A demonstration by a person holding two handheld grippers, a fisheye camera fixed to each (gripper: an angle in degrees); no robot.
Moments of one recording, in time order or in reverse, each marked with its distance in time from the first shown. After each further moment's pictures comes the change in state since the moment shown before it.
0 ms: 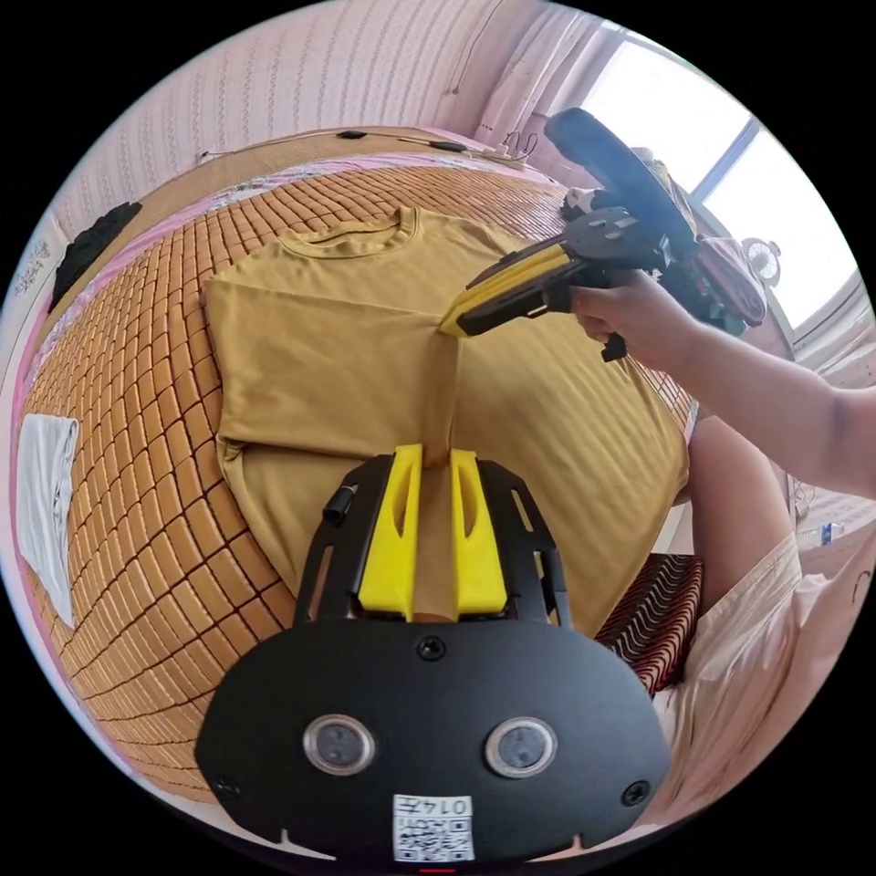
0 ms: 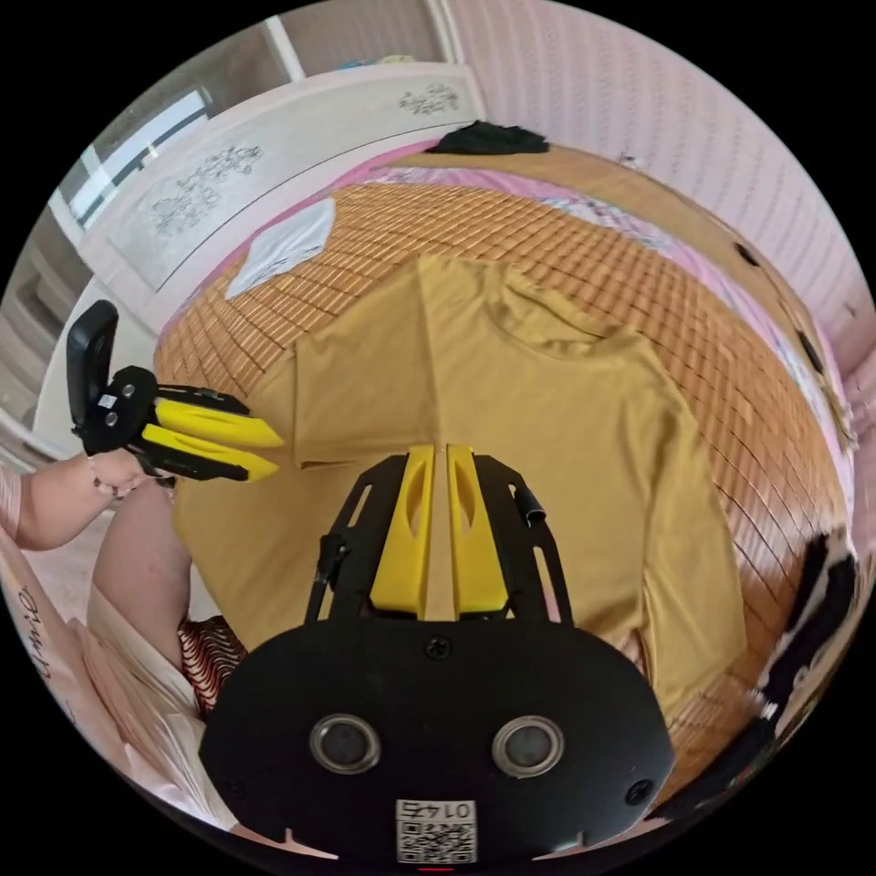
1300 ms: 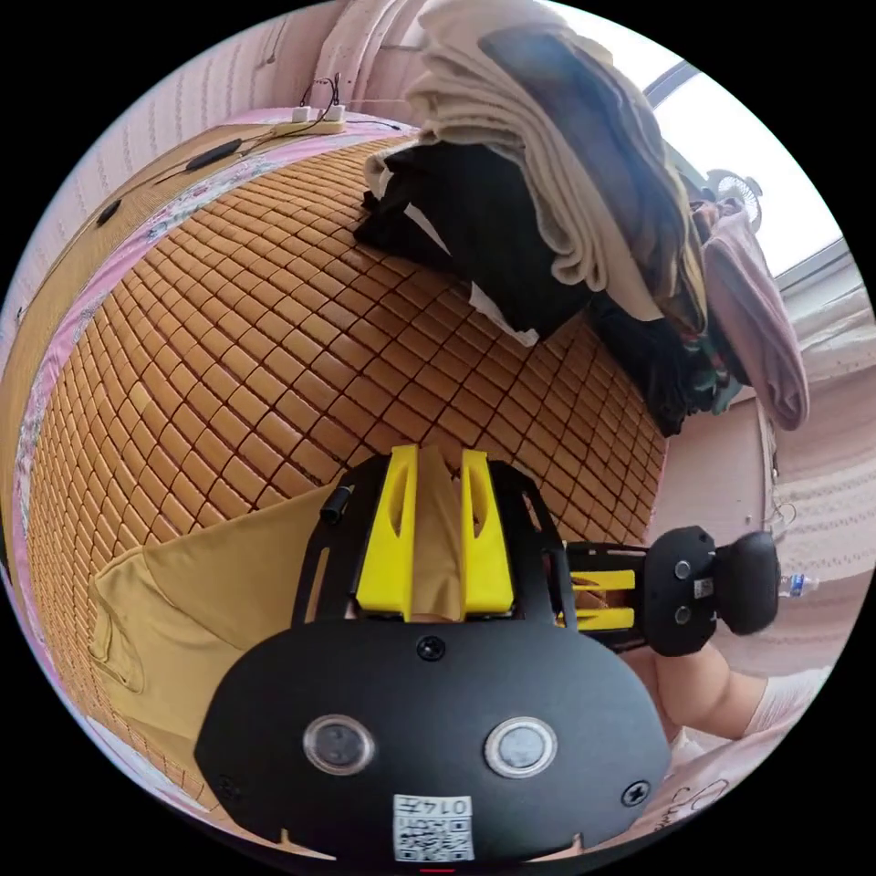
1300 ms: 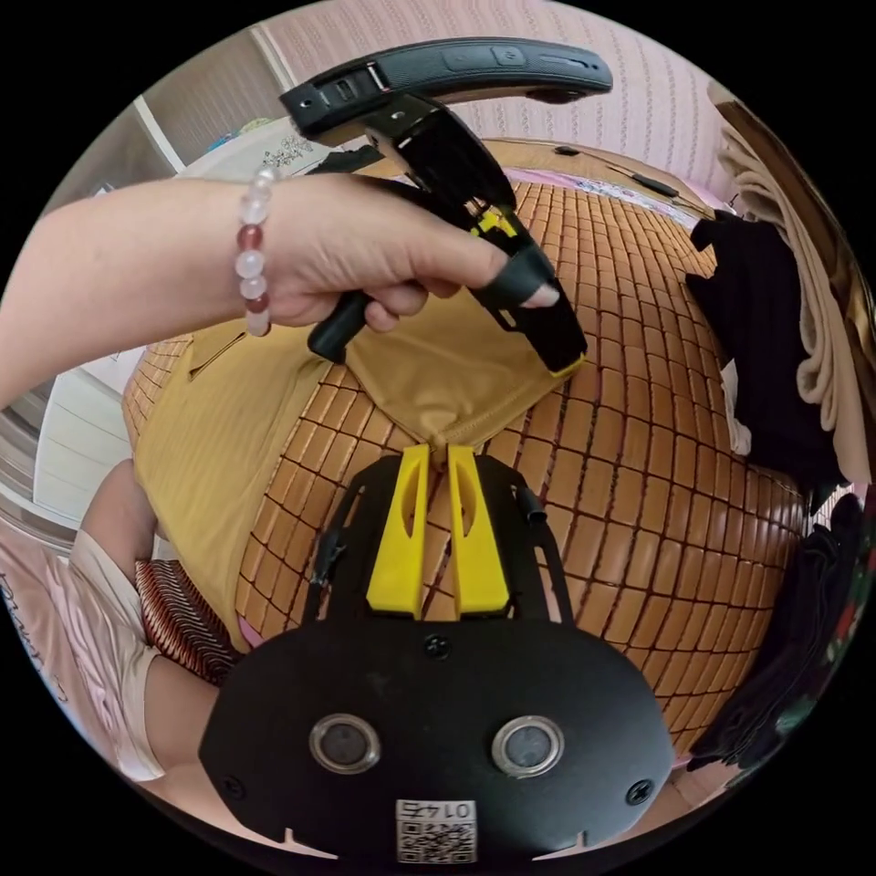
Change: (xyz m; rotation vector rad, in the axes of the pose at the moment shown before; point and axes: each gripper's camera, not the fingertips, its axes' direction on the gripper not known) left arm 0.278 -0.376 0.306 -0.272 -0.009 0.339; right arm 0.206 0.323 -0.113 0.058 0.046 0.287
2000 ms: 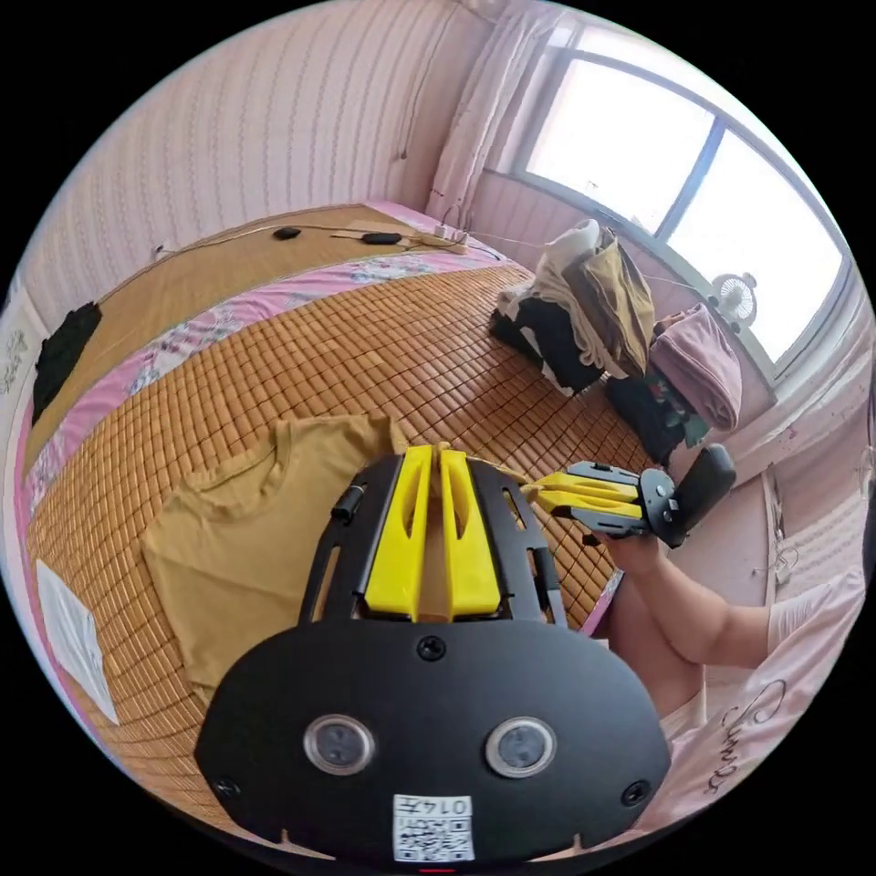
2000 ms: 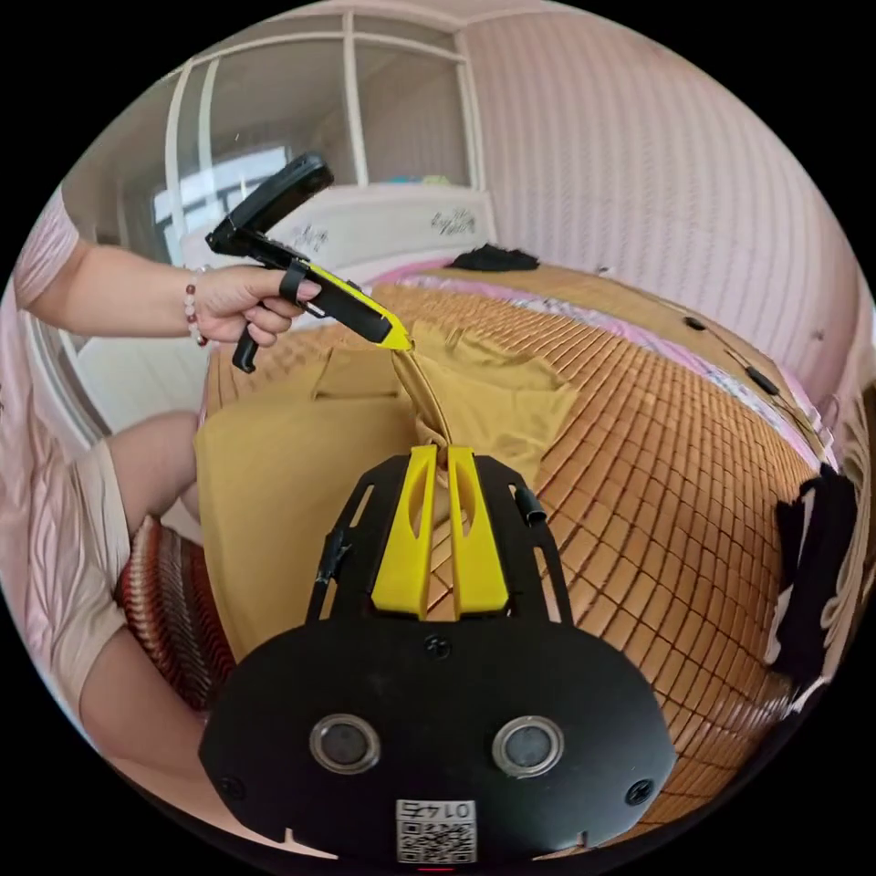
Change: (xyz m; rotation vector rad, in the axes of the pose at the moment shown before) left arm -0.123 0.272 -0.146 0.376 0.000 -0.346; right arm -0.143 0.003 -0.005 0.318 -0.141 -0.428
